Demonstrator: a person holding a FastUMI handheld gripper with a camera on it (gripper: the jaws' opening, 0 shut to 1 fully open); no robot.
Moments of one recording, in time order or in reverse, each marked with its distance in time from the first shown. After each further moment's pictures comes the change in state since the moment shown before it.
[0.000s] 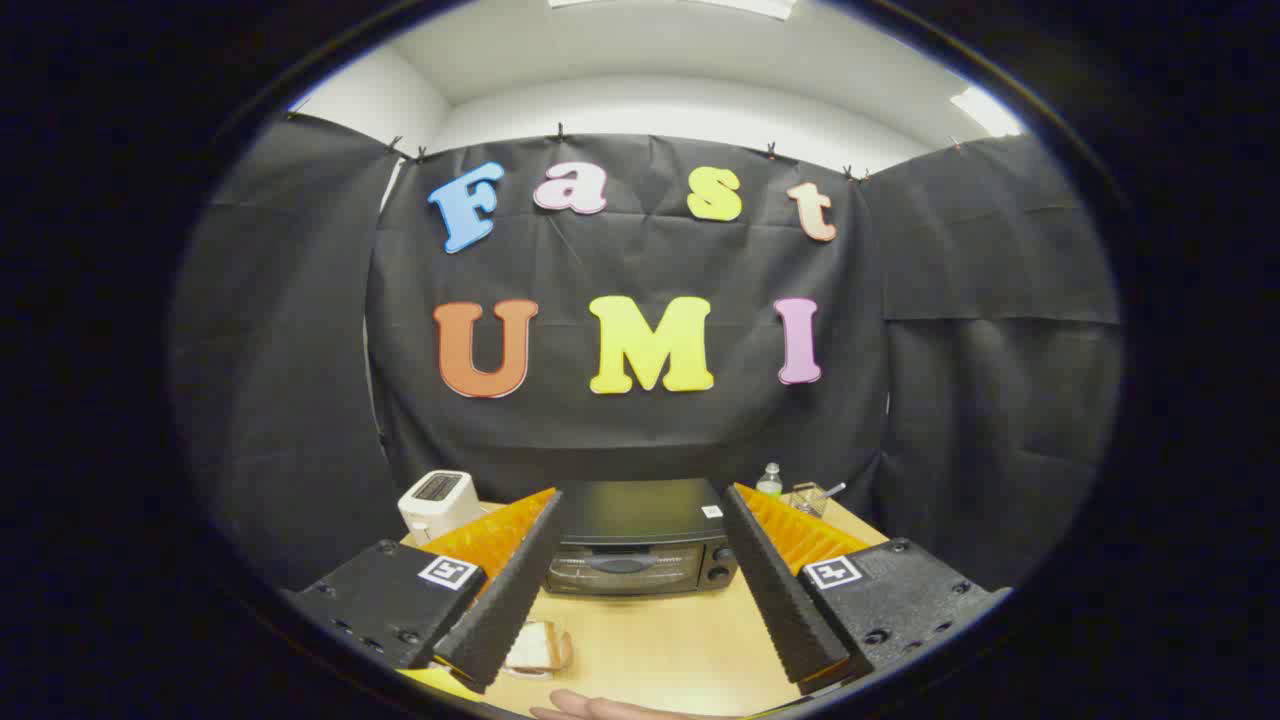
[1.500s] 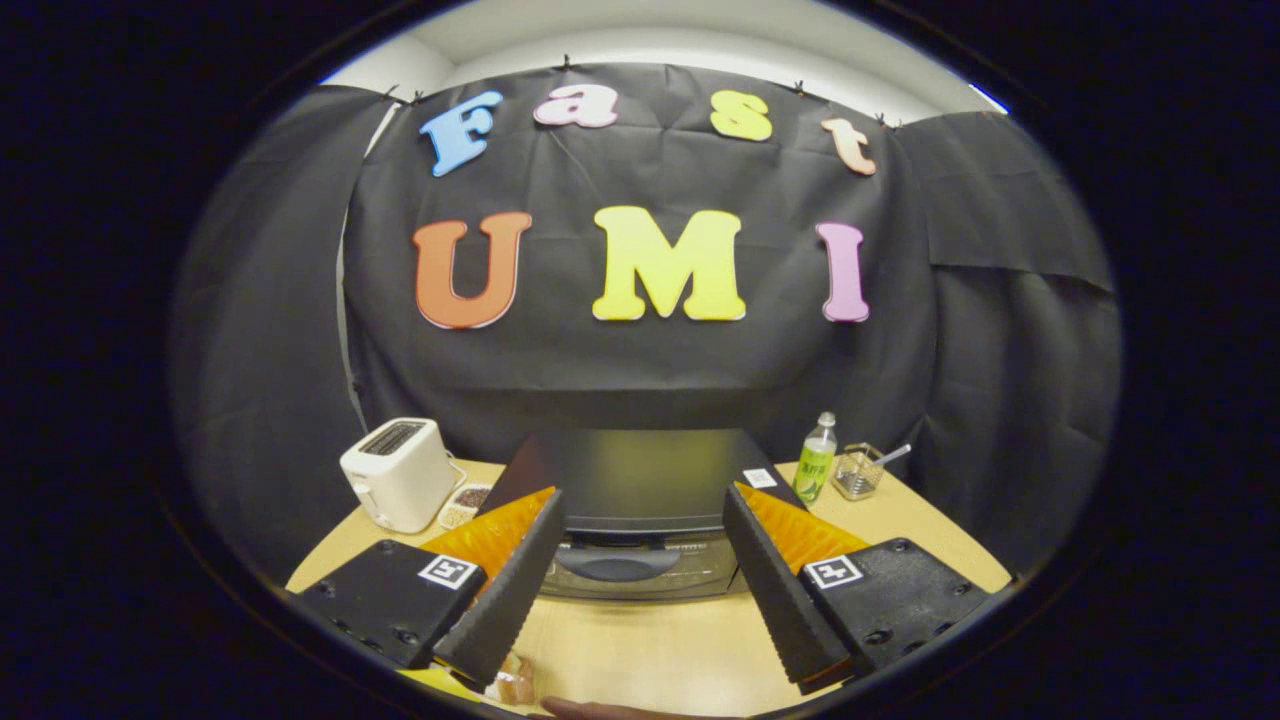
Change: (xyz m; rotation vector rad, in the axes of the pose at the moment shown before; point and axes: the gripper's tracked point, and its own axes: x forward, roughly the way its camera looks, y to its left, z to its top) arm 0.186 0.004 -0.128 -0.023 0.178 0.035
